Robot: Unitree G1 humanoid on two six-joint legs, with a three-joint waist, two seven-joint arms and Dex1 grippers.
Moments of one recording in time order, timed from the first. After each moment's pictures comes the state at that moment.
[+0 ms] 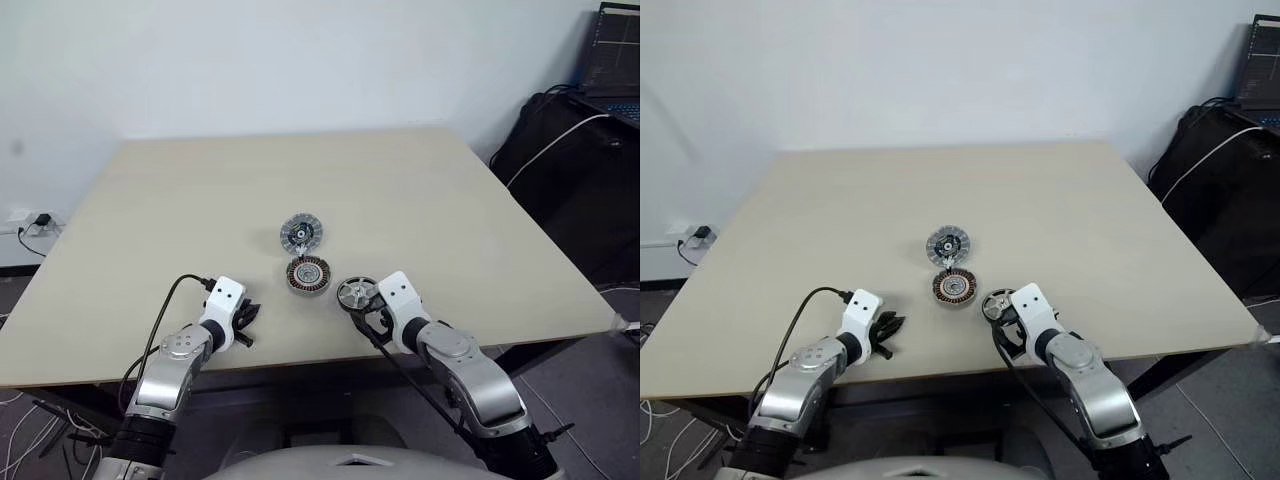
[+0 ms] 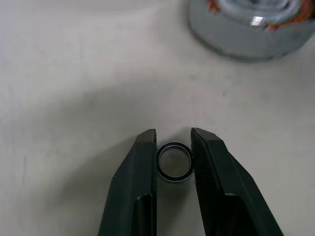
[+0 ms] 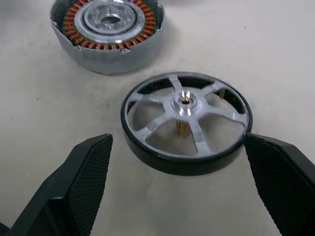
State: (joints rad) left arm 0.01 0.30 -0.11 0.00 -0.08 0.42 -0.46; right arm 0.04 -0.34 0.23 -0.35 0.06 0.77 0.33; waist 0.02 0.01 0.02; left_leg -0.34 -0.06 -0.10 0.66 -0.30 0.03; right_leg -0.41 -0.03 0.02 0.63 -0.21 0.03
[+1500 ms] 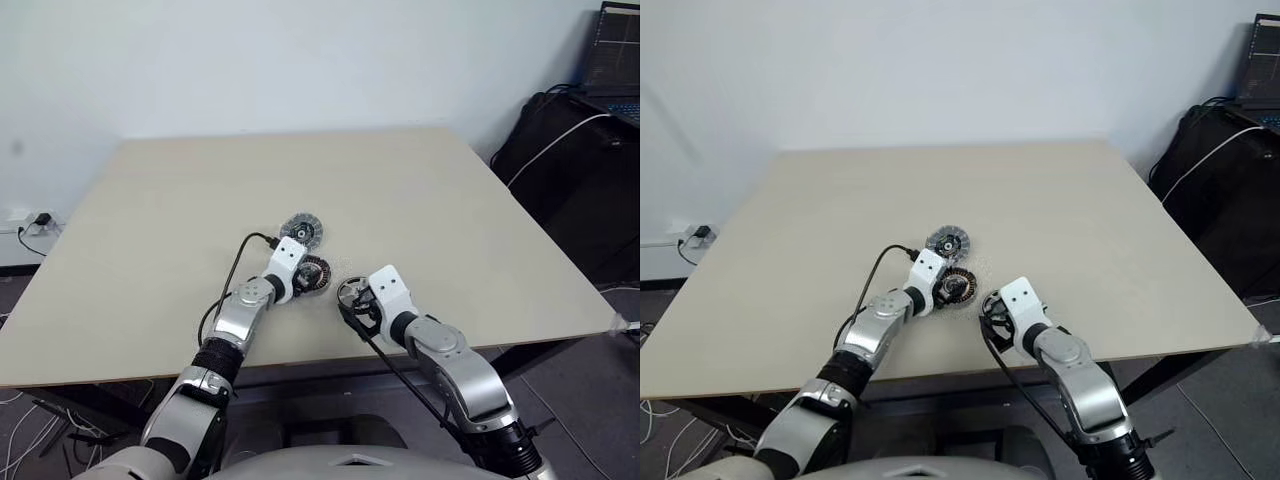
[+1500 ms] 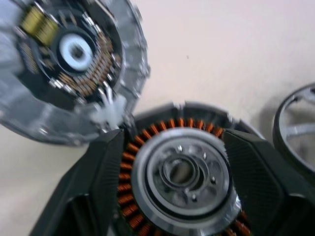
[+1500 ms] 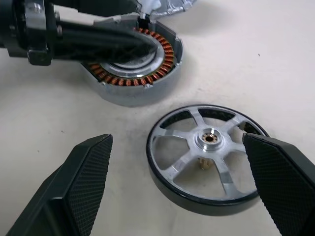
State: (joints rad) left arm -0.40 0.07 -0.19 0.53 0.01 0.14 -0.42; right arm 0.02 -0.27 0.25 -0.36 0.07 0.77 0.31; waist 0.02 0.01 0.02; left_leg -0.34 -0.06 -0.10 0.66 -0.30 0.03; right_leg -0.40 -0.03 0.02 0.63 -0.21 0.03
